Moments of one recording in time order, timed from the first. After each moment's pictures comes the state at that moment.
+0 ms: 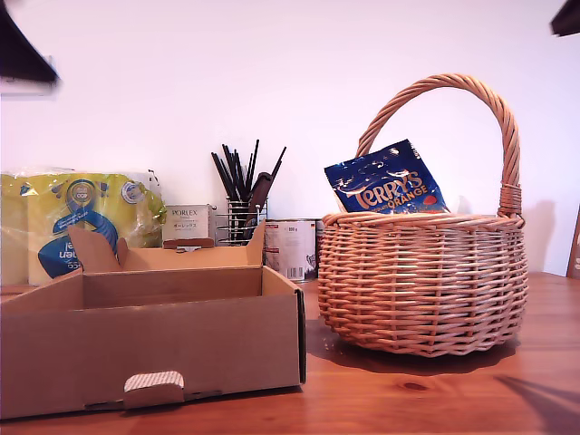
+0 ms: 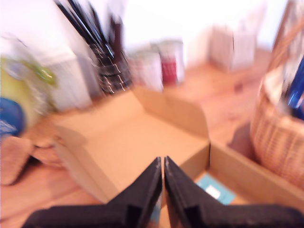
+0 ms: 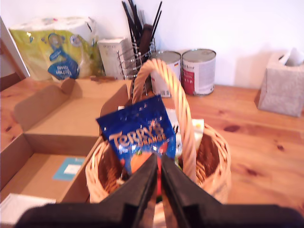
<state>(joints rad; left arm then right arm) -0.26 0.67 0.51 -0.04 0.20 0.05 0.30 0.50 0.56 -0.30 -0.12 0.03</state>
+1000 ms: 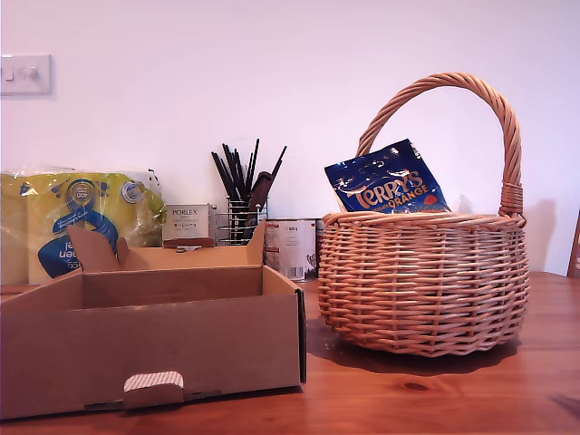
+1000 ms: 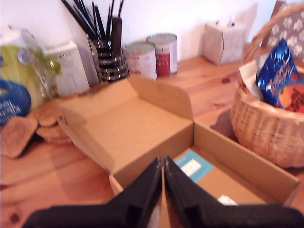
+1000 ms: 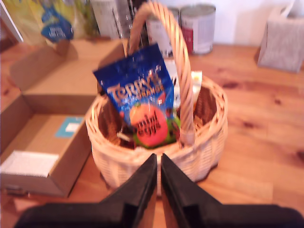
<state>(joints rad) -0.26 0.47 0.51 -0.37 0.20 0.05 0.30 0.42 0.56 -0.54 -0.12 0.03</state>
